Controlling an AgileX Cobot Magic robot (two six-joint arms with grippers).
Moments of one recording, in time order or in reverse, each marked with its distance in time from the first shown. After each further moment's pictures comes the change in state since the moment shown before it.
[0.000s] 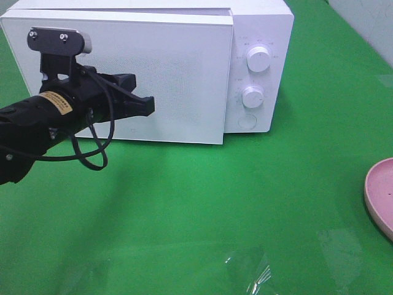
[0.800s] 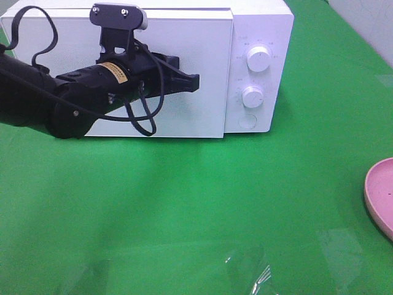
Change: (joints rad) left arm -0.036 0.156 -0.318 0.029 0.174 0.000; right arm 0.000 0.000 0.000 0.000 0.000 0.000
